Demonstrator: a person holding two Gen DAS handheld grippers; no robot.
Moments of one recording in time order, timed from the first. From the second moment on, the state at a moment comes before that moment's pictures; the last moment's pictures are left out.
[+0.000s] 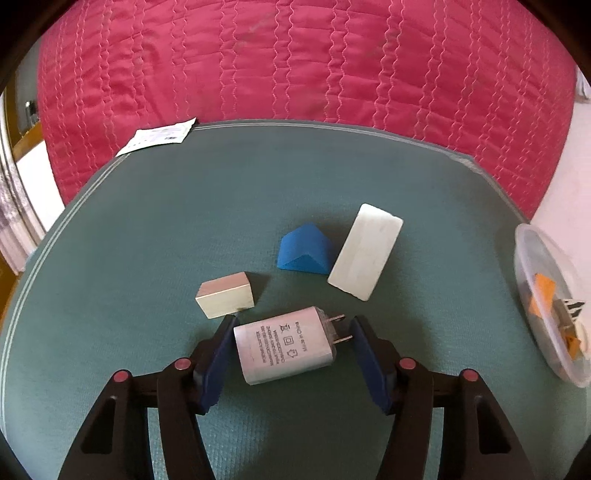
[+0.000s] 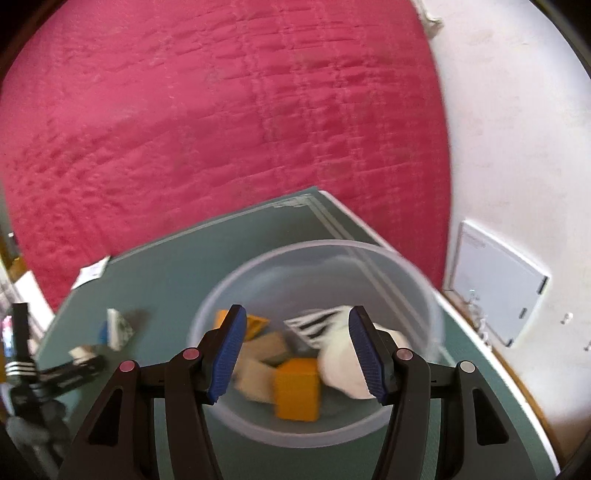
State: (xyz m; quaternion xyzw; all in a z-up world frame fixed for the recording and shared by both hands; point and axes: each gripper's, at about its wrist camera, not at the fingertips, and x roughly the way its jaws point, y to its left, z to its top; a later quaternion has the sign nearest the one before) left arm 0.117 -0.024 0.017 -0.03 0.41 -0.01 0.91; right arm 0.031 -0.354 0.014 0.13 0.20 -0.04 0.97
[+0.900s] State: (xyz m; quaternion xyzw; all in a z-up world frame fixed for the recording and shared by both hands) left arm 0.076 0.019 0.036 -0.06 0.37 0.03 0.92; right arm 0.154 -0.161 -0.009 0.06 0.37 0.20 0.91
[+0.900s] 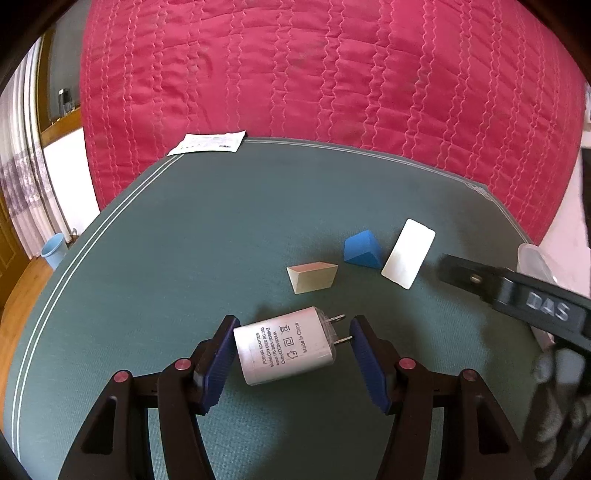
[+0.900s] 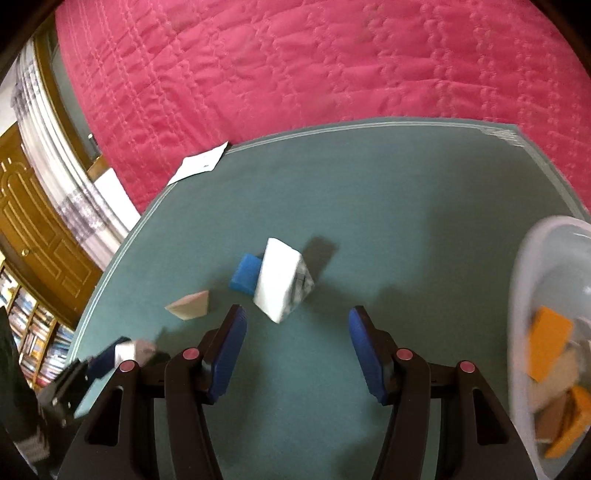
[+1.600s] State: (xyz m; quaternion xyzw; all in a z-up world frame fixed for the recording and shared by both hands) left arm 0.074 0.028 0.029 -0.08 0.39 0.04 0.92; right arm 0.190 -0.127 -0.026 0.01 0.36 0.17 0.92
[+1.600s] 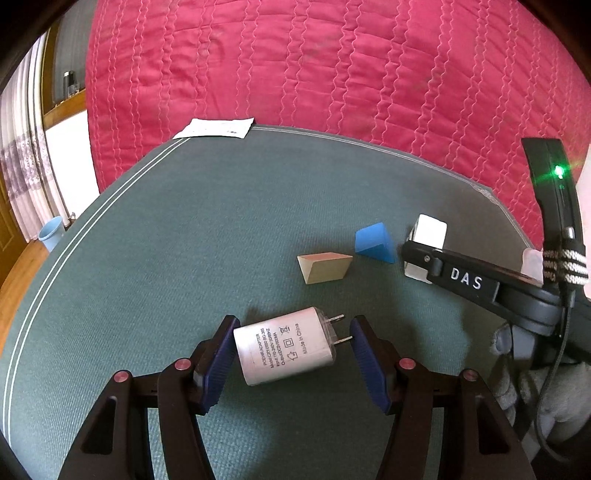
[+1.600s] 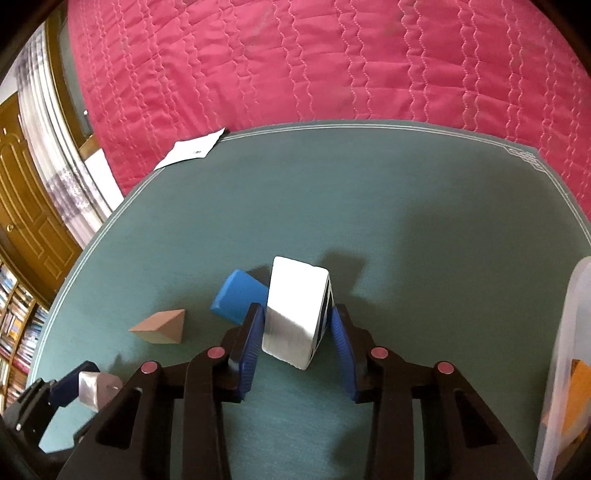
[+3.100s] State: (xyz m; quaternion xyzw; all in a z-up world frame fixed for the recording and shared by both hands) left arm 0.066 0.010 0.034 -0.06 0.37 0.01 0.93; right arm 0.075 -0.246 0.010 0.11 0.29 0.11 0.95
